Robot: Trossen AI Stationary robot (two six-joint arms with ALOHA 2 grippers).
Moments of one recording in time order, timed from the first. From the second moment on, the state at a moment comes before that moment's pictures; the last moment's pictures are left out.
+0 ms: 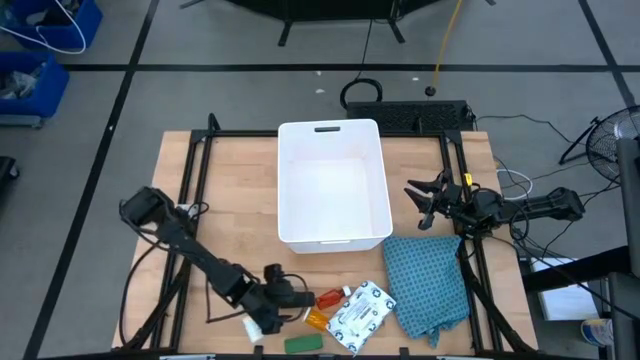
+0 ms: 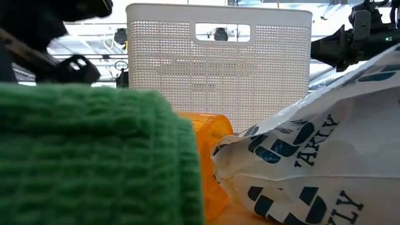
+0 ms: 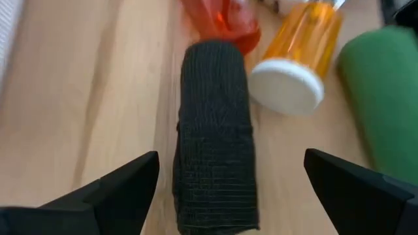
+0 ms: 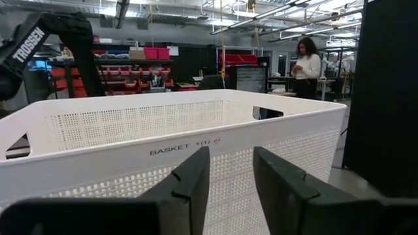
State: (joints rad) left arm -0.67 1.80 1.00 -0.18 -0.28 -0.64; right arm 0.15 0.15 0.01 0.30 0.58 -0.07
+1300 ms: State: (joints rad) left arm -0.73 1.35 1.00 -0.45 -0.47 -0.37; right arm 0.15 0.15 0.01 0.30 0.58 -0.08
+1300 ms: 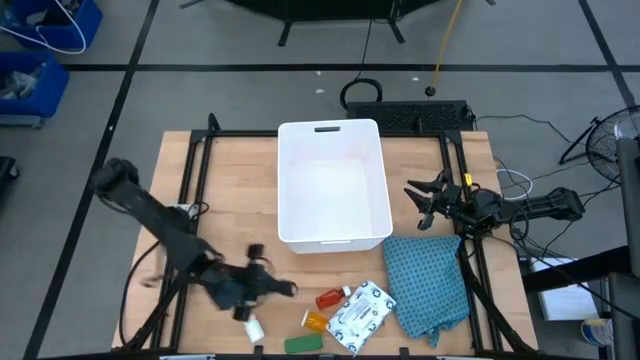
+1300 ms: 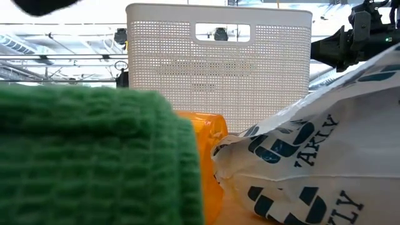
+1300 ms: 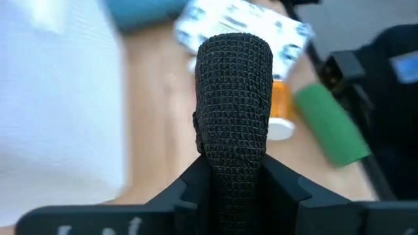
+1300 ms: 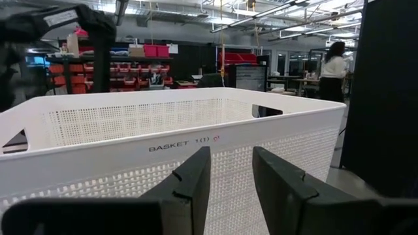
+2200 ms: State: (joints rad) left arm -0.45 0.30 0.43 -0.18 -0.74 0.11; right arm 0.15 0.15 0.01 0.29 0.58 -0.09
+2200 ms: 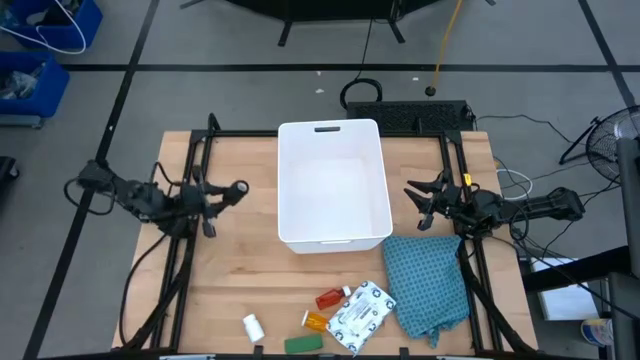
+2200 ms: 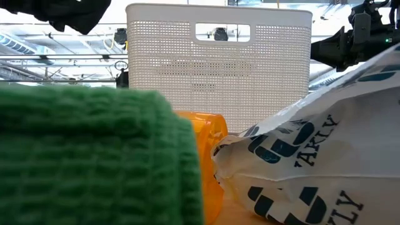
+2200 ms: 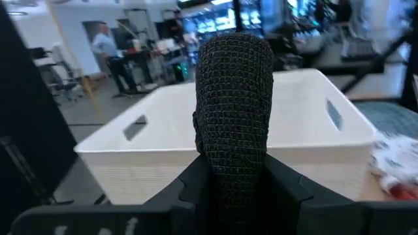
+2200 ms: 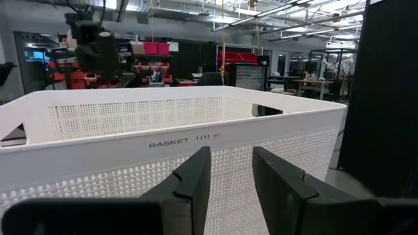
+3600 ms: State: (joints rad) left arm 0.21 2.10 1.68 -0.55 0.04 0.09; right arm 0.15 0.15 0.01 0.25 0.58 -0.09
